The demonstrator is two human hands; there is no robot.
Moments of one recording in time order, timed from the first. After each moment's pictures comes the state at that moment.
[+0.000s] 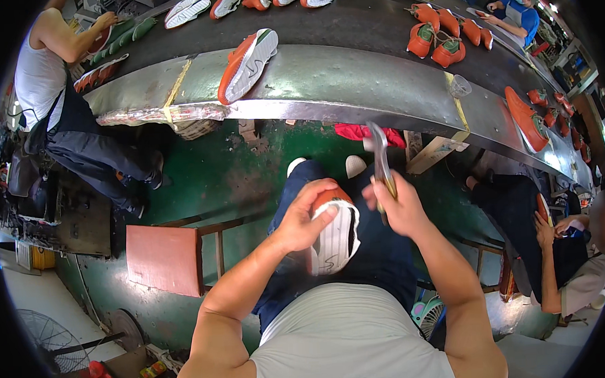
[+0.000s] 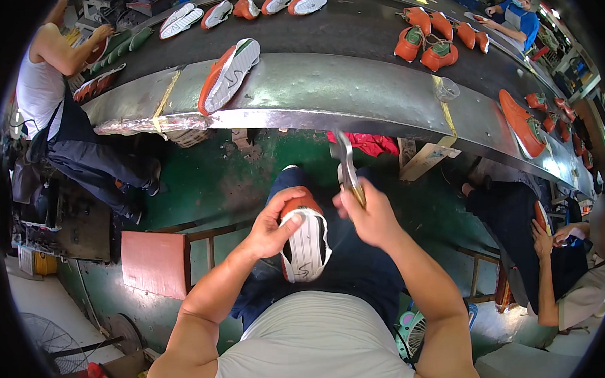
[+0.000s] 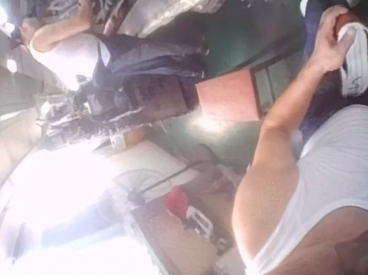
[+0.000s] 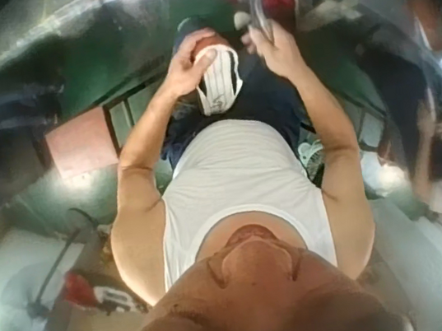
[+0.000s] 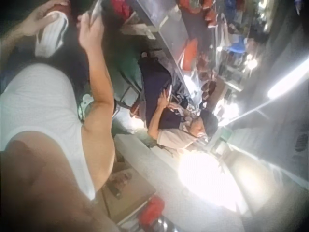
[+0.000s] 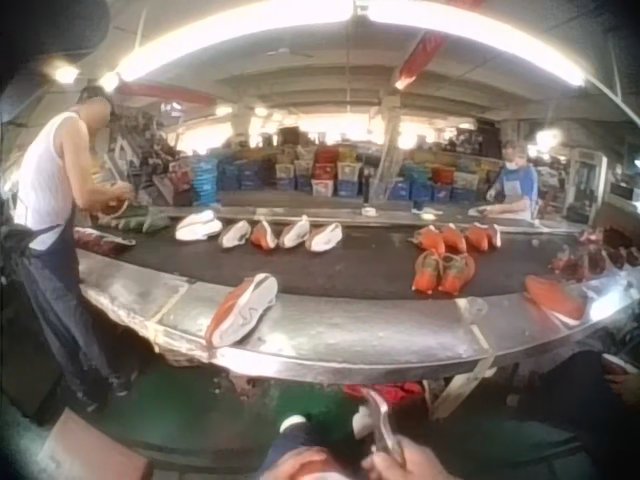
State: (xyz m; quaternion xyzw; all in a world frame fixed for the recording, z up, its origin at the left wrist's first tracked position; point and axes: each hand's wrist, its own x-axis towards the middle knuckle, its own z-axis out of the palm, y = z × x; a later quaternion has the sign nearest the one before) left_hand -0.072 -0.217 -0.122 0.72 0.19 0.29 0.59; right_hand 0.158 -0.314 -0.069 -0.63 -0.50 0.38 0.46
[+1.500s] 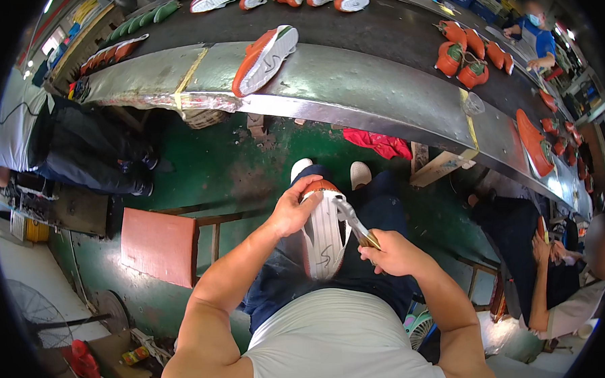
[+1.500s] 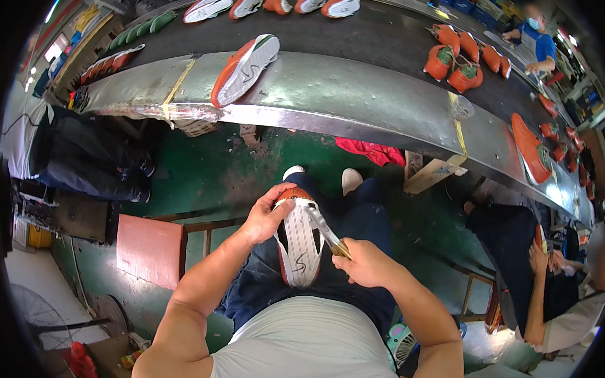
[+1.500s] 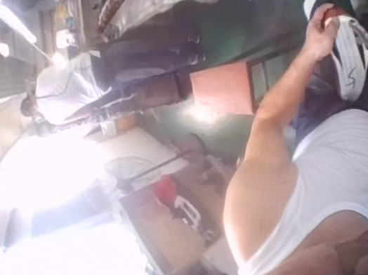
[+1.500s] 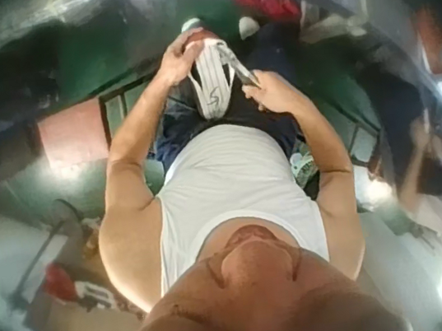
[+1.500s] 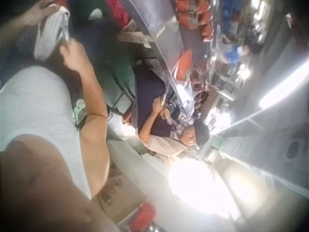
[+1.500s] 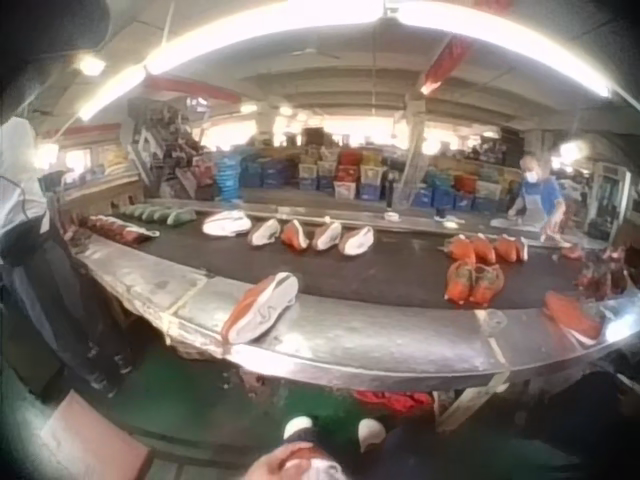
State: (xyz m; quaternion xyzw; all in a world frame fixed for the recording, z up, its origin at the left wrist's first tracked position) left_hand -0.071 -0.190 -0.151 0.57 0.34 0.27 0.70; right_hand 0.142 -0.345 -0.055 -0.65 -0.53 0.53 0.16
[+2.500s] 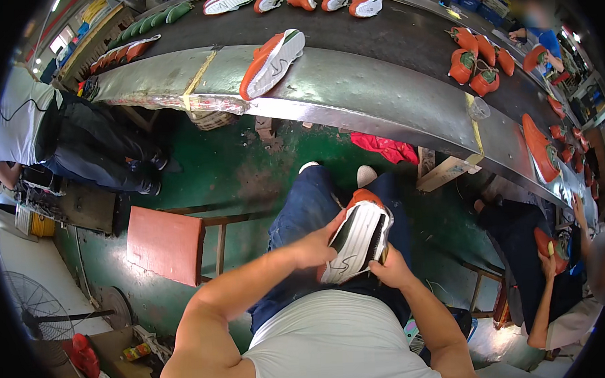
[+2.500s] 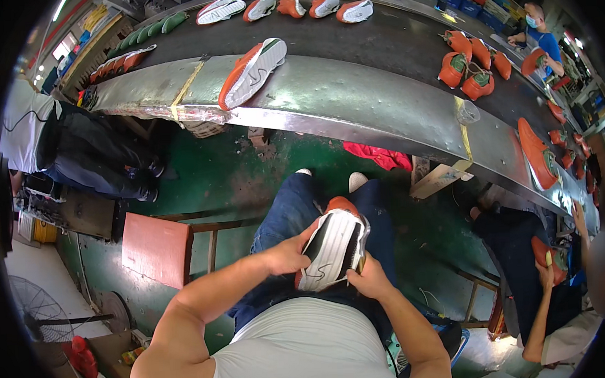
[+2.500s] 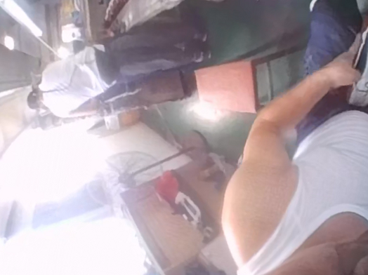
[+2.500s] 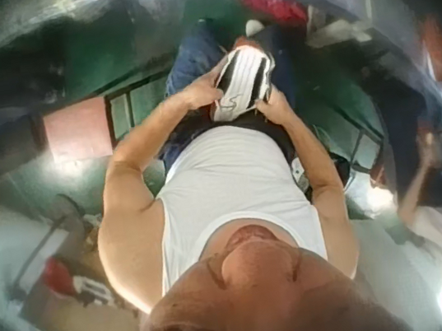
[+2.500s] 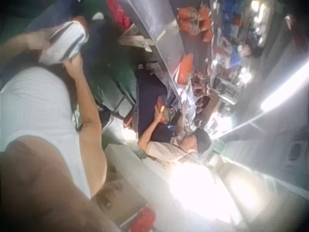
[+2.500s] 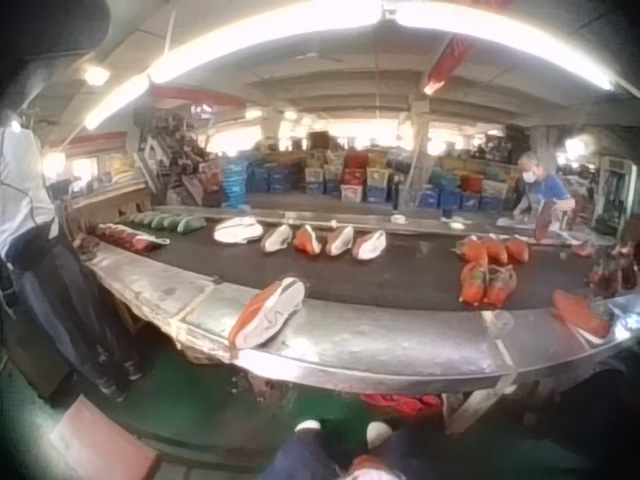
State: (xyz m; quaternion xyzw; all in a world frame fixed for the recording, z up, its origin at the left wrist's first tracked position) left_hand -0.062 -0.256 -0.155 0.62 0.28 0.01 0.74; right_hand 0.157 -0.415 -0.187 -0.64 -0.48 0.47 0.38
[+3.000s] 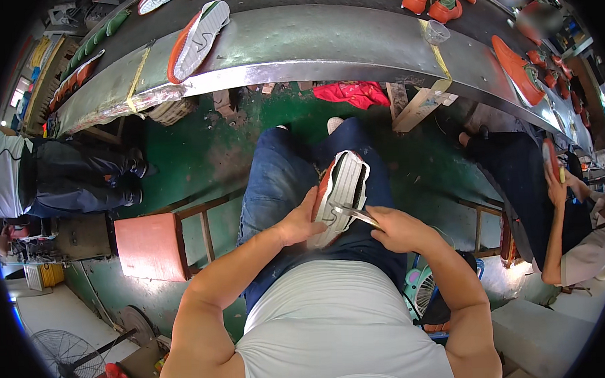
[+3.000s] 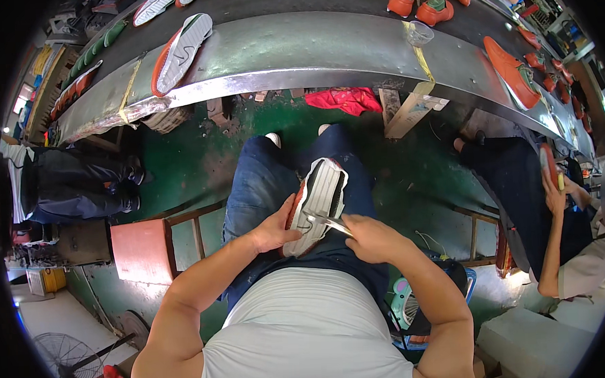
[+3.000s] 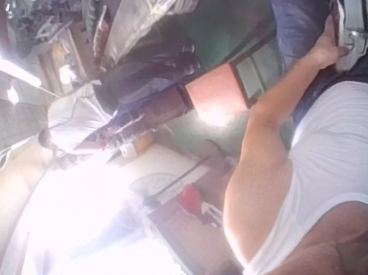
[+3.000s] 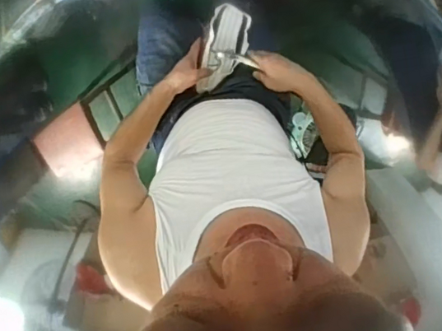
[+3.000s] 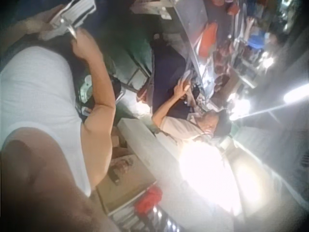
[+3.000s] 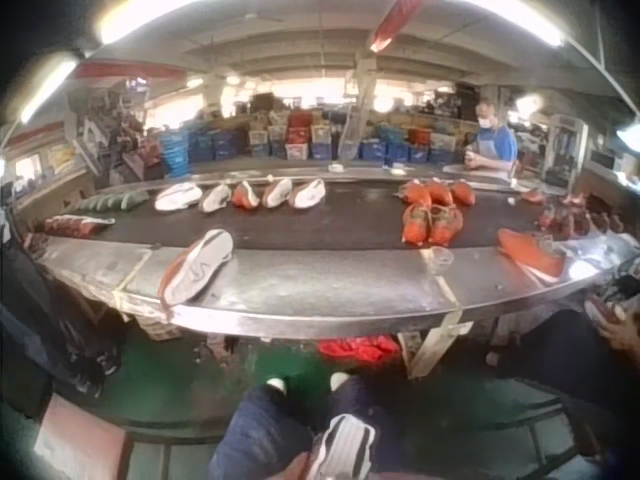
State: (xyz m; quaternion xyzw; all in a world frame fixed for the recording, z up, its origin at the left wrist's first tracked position) left_hand -0.034 -0.288 -0.201 0.63 0.32 -0.05 0.71; right_hand 0.201 -0.442 -0.121 -0.64 -0.65 0.39 0.14
